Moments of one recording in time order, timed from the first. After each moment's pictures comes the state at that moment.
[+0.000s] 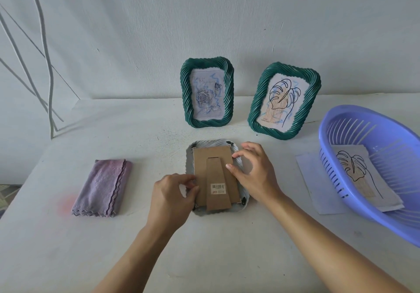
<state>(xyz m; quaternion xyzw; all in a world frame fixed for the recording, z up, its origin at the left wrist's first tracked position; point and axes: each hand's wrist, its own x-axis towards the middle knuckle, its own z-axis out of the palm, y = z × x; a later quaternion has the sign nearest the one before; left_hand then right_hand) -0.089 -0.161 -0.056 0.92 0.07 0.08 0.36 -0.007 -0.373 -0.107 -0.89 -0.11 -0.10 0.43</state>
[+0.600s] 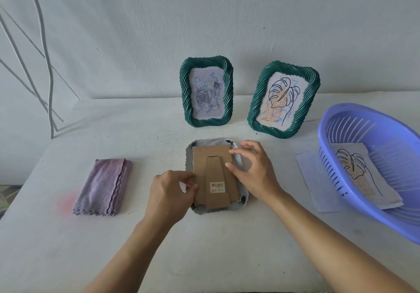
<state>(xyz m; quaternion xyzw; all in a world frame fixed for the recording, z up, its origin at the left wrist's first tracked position) -0.082 -0.156 -0.051 0.94 0.06 0.06 0.34 -0.004 -0.372 -0.102 -0.89 -0.10 -0.08 0.44</state>
